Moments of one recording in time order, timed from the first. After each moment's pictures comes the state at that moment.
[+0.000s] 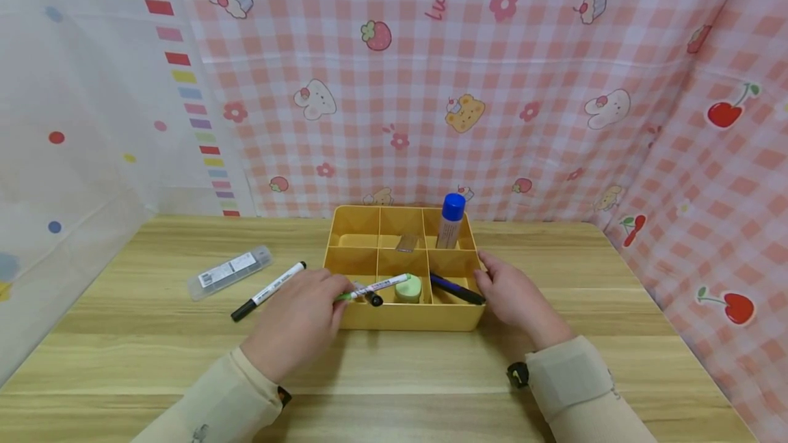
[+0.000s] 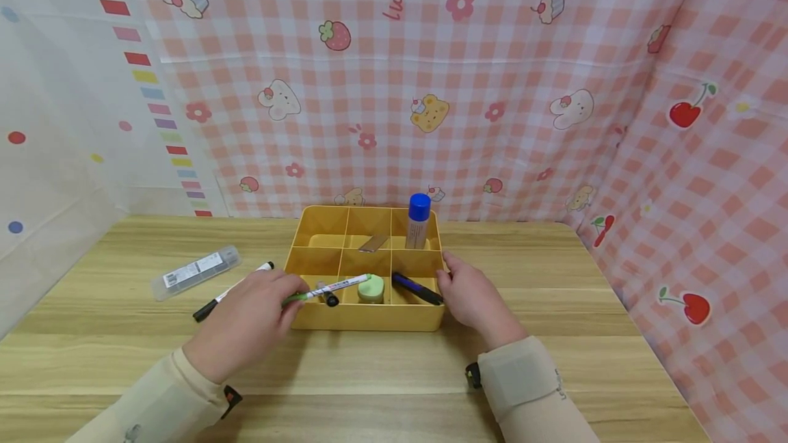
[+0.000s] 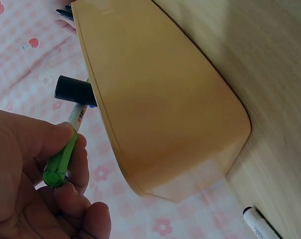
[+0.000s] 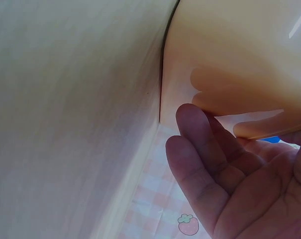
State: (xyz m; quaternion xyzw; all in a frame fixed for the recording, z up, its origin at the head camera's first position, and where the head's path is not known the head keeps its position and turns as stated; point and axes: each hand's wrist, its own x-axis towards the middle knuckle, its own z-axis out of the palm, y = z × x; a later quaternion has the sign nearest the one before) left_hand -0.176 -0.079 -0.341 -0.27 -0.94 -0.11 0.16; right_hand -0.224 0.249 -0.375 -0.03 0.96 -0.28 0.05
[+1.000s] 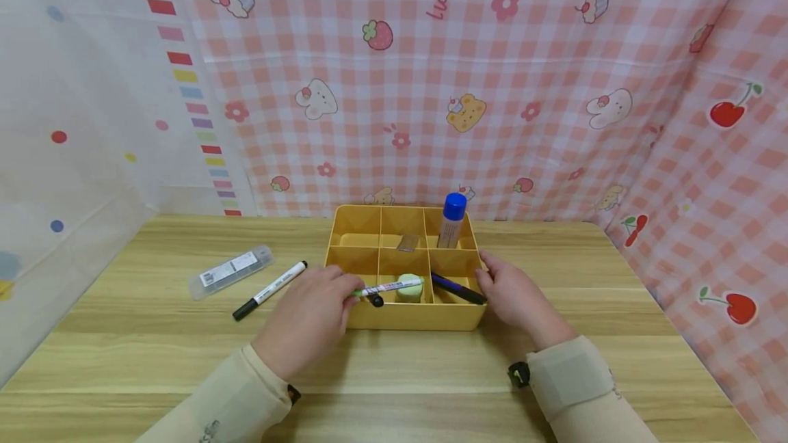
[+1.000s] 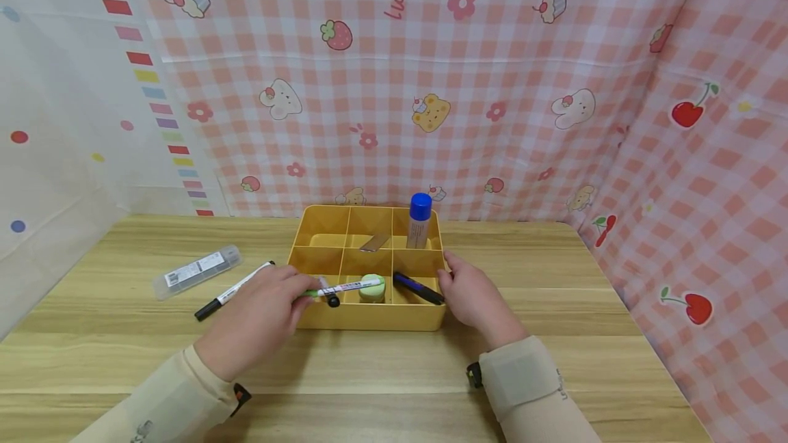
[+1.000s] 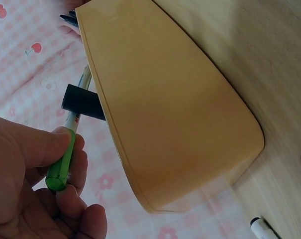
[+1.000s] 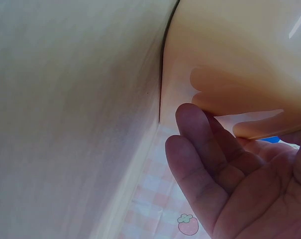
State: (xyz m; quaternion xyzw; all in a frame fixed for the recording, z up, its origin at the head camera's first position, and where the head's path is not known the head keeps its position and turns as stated) left_hand -0.178 -0.069 -0.339 -0.29 -0.94 -0.11 0.16; right_hand -0.223 0.248 -0.372 -0.03 0.95 -0.29 0.06
